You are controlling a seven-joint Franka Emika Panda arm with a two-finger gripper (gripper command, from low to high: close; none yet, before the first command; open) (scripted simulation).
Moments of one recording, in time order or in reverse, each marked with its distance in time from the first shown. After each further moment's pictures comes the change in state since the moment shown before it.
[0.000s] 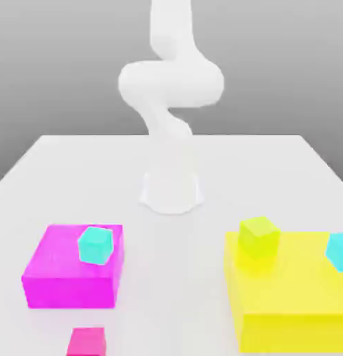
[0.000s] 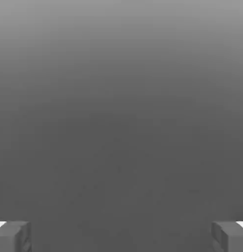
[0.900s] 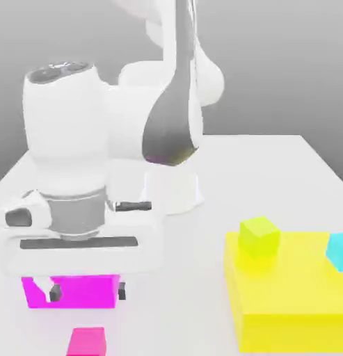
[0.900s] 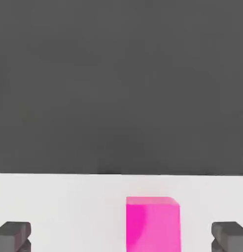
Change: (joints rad) arm -0.037 0.979 -0.175 -0.024 0.148 0.304 -0.352
